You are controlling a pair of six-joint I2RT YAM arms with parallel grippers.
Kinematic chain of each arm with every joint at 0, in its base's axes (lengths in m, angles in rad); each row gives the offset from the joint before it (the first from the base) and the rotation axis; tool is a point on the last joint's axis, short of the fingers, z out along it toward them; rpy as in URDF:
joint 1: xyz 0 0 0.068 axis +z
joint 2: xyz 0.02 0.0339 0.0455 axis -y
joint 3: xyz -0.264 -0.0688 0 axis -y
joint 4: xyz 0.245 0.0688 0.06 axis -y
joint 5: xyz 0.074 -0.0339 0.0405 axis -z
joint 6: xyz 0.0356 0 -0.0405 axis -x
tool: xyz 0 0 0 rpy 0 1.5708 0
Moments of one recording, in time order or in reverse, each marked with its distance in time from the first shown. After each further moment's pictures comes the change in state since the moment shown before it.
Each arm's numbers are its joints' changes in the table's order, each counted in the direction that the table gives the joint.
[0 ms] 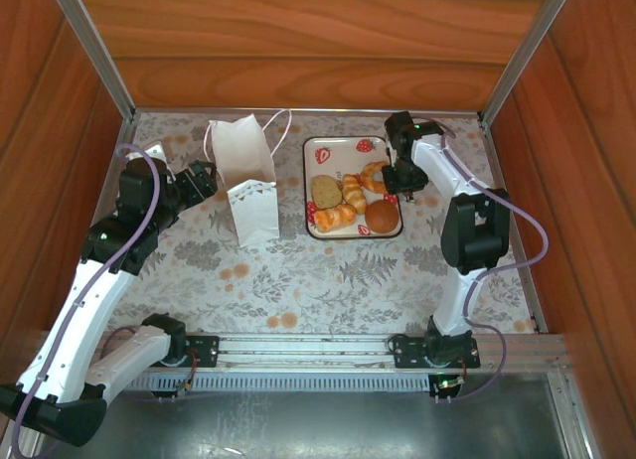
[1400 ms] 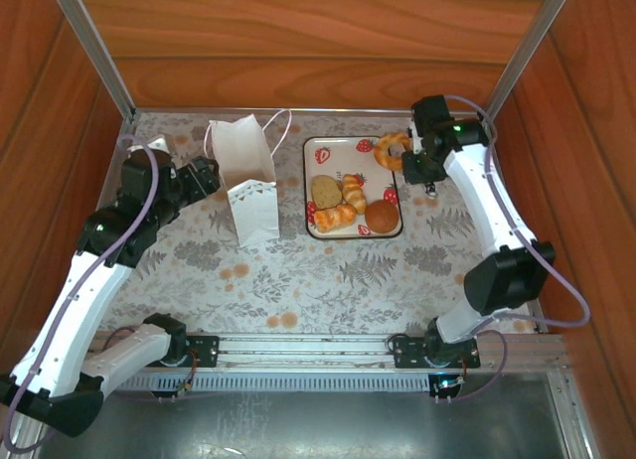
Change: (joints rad) left arm -0.074 -0.070 0.126 -0.117 -0.052 0.016; right arm -0.002 0.344 0.037 -0.115 0.016 0.006
